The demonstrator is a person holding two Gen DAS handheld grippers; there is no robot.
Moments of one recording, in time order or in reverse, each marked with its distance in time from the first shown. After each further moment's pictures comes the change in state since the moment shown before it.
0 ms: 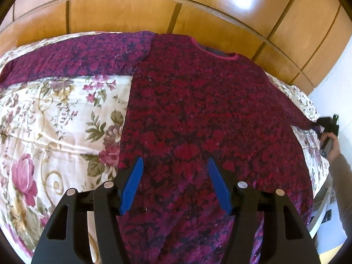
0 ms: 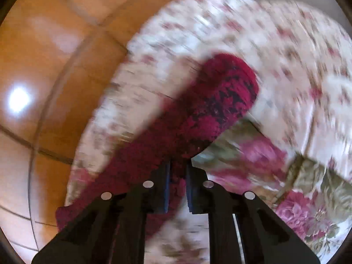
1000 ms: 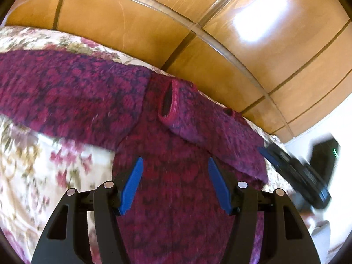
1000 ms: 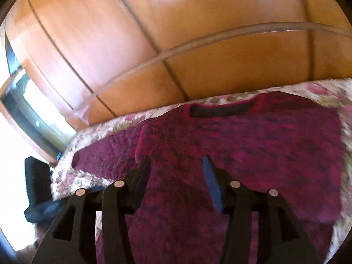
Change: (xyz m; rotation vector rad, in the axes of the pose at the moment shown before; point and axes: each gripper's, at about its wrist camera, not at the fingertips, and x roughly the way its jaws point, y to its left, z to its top) left arm 0.038 0.034 0.122 -0.214 -0.059 -0.197; right arm -0.018 0.287 -0.254 -0.767 0.348 0.567
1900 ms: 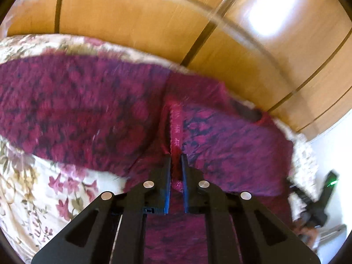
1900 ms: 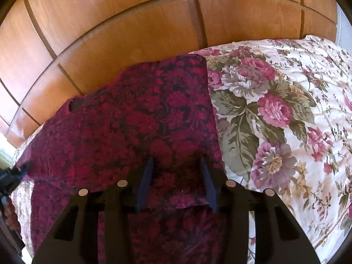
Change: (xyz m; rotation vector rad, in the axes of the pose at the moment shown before) left arm 0.051 0.014 0.008 0.033 0.027 0.166; right arm 0.000 -0.113 -0.031 0.109 0.024 -0.418
